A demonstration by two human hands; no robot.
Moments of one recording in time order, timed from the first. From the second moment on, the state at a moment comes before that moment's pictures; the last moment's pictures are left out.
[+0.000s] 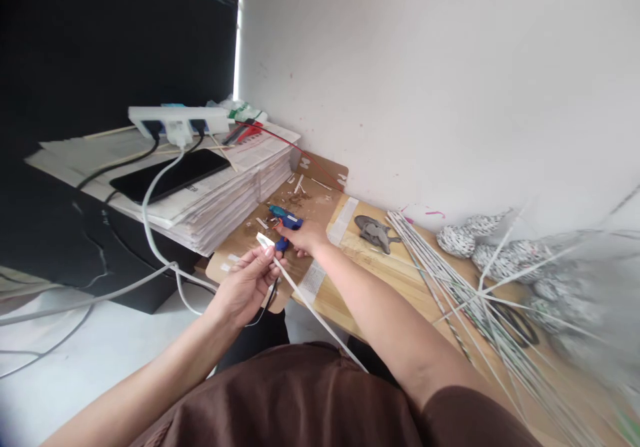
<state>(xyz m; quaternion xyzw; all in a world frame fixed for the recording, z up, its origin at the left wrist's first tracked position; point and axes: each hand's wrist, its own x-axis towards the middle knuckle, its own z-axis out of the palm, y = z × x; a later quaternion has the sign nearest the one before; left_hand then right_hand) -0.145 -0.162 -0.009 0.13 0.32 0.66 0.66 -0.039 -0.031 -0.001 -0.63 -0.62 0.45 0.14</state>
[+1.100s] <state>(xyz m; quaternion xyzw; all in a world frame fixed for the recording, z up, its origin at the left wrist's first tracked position) -0.168 -0.146 0.001 0.11 0.34 0.69 0.63 0.012 -0.114 0.074 -0.33 -0.52 0.71 0.33</state>
